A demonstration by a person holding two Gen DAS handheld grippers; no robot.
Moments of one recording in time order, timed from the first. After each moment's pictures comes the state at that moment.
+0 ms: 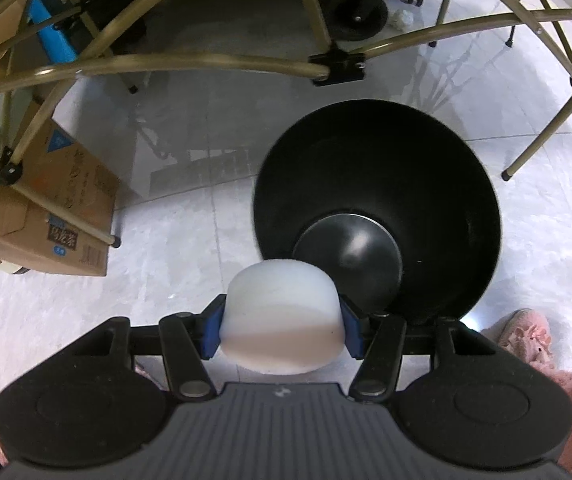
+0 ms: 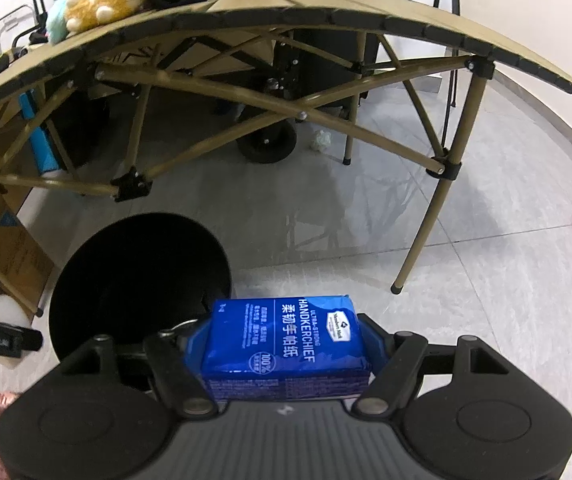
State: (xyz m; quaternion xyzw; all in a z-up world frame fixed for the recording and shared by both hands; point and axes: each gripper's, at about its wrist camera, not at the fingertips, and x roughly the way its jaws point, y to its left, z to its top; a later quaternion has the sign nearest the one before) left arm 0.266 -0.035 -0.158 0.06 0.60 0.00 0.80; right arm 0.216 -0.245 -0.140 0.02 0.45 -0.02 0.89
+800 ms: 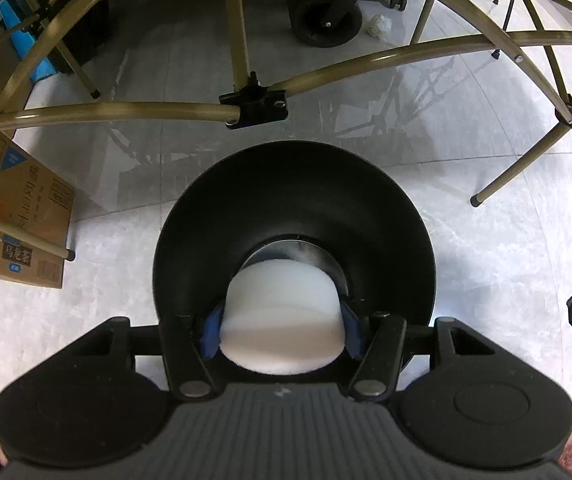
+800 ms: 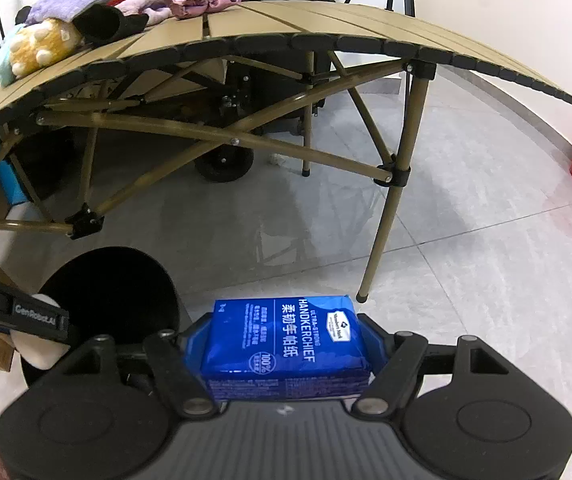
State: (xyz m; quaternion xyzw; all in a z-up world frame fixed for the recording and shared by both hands) left arm 0.315 -0.092 -0.163 0.02 0.61 -0.02 0.79; right arm 0.224 -0.277 -0.134 0.04 0.44 -0.07 0.90
